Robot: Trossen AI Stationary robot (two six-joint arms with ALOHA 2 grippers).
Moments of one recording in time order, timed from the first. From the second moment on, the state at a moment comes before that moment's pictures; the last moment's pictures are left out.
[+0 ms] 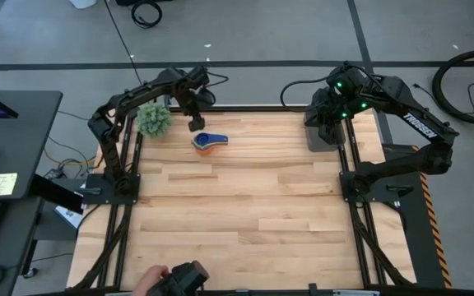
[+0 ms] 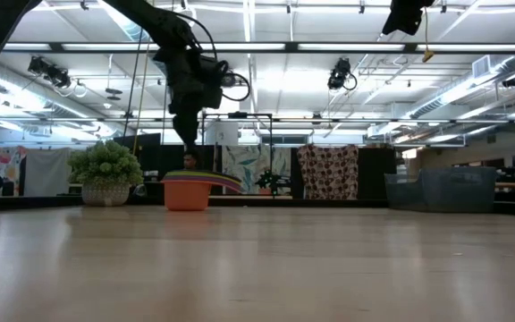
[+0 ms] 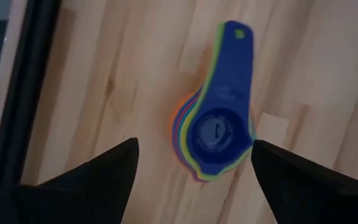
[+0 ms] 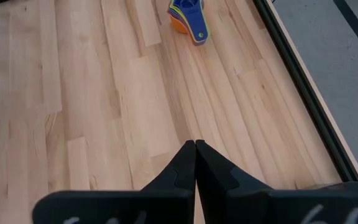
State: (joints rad) left arm 0.76 1.86 1.61 -1.14 0.24 0.45; right arm -0.54 1.17 1.56 -1.29 -0.28 -0.16
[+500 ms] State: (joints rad) left arm 0.79 1.98 1.61 -1.11 0.25 0.42; right arm -0.54 1.17 1.56 -1.29 -0.28 -0.16
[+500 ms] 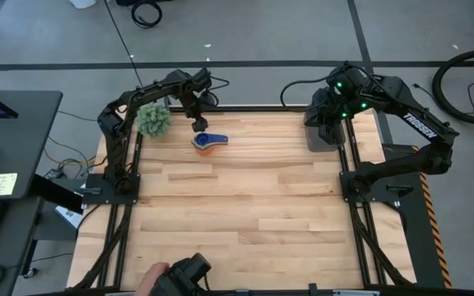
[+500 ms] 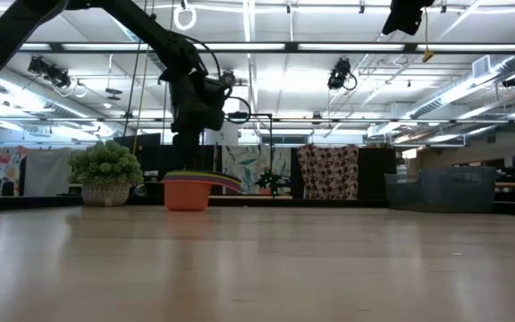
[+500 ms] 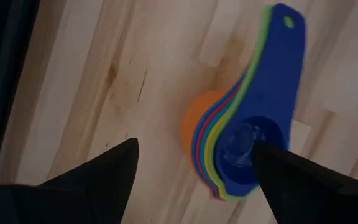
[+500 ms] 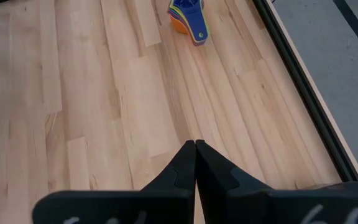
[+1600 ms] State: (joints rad) left arm 0.78 2.00 1.53 -1.03 0.19 0.38; right arm -0.54 1.17 1.56 -1.29 -0.28 -0.16
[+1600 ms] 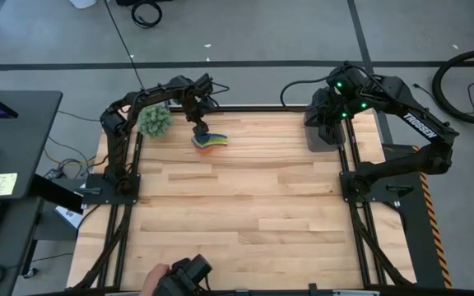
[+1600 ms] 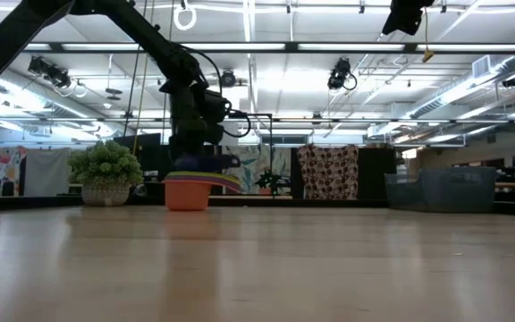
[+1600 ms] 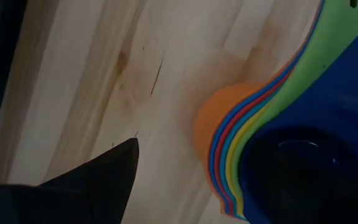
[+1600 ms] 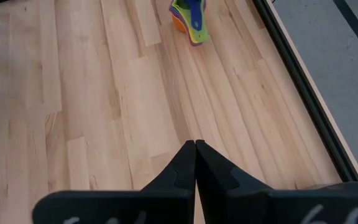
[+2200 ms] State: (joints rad) left arm 0.76 2.00 1.56 -1.08 0.20 0.40; right arm -0.54 1.17 1.56 -1.29 -0.28 -0.16
